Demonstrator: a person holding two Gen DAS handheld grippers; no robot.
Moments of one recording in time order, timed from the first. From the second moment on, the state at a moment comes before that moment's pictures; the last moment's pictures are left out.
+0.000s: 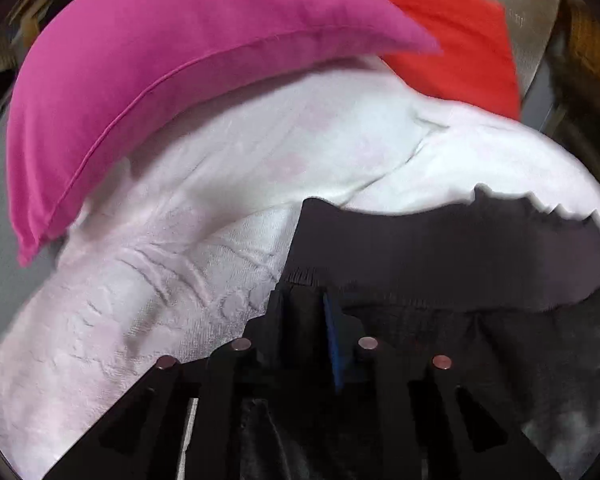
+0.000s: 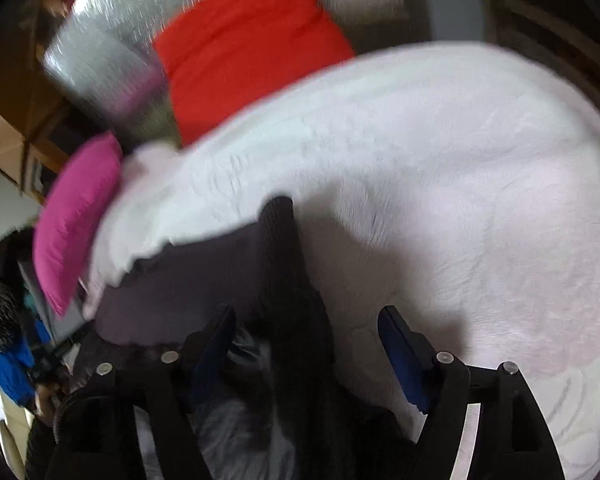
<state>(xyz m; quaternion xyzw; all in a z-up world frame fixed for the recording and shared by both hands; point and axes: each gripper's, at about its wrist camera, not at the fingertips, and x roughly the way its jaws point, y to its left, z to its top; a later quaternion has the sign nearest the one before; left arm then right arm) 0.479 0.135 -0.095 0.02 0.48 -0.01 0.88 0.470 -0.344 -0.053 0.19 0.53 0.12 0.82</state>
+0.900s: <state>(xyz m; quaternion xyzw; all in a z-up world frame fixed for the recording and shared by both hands) 0.317 0.029 -0.054 0.09 0.36 0.00 0.93 0.321 -0.209 0.009 0.03 0.39 0.08 0.92</state>
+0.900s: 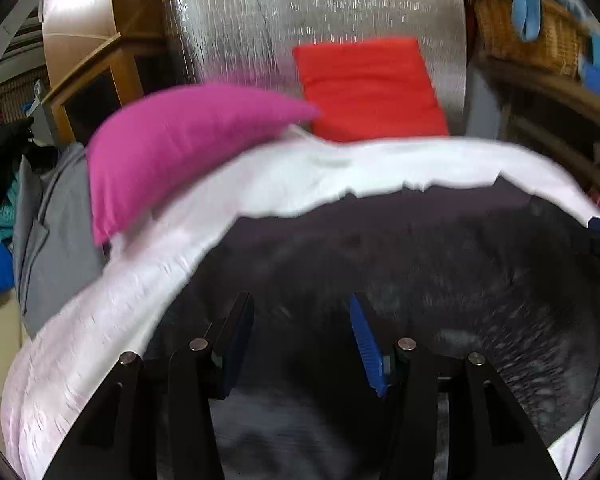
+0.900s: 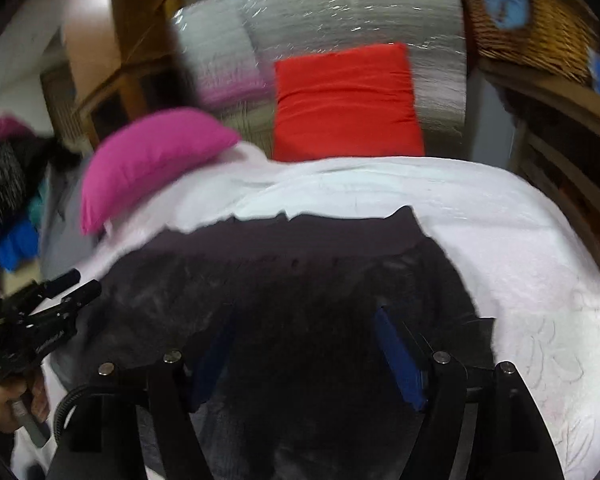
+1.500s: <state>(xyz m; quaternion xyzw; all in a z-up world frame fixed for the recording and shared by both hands) 0.293 0.067 -0.048 0.03 0.37 0.01 0.93 0.284 -0.218 0.024 0.07 0.38 0.03 0.92</state>
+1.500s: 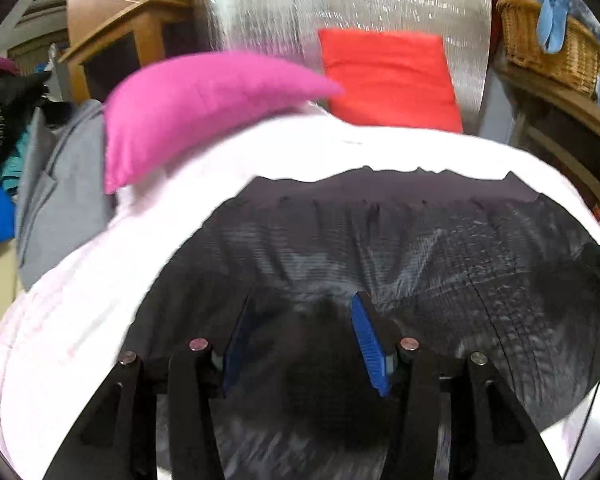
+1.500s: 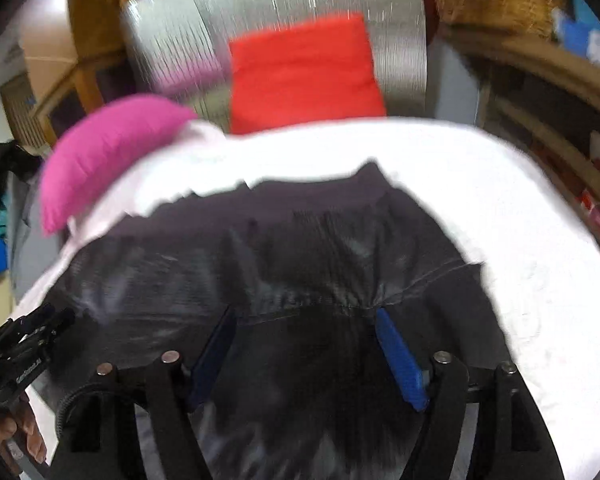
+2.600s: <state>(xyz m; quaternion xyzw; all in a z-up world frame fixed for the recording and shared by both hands) 0.238 0.112 -0.072 0.00 0.38 0.05 0.92 0.229 -0.232 0.000 0.06 0.38 0.01 0.92</state>
